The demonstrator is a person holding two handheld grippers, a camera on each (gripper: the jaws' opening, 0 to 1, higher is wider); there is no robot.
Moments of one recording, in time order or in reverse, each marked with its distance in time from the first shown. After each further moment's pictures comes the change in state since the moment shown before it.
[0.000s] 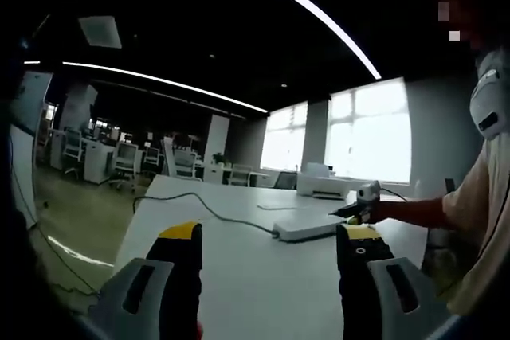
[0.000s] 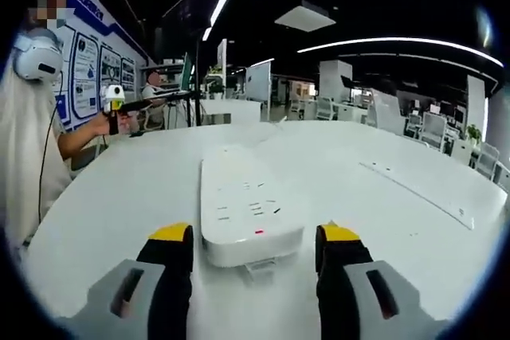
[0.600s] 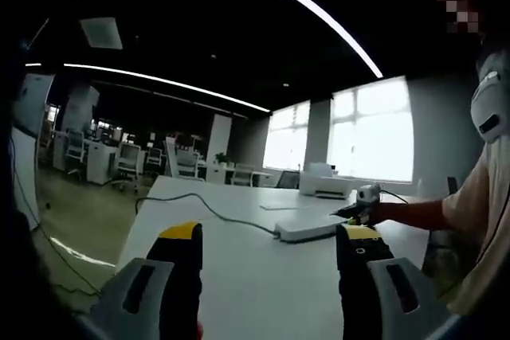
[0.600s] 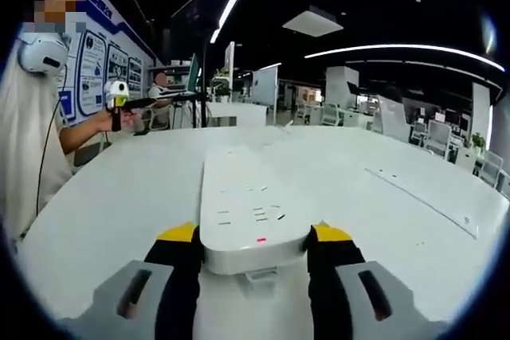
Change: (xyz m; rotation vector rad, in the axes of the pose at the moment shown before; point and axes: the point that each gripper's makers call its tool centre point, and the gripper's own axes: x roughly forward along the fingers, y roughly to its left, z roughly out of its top) left arm -0.002 -0.003 0.005 0.006 0.001 0.015; right arm 0.007 0.002 0.002 -0.035 -0.025 0.022
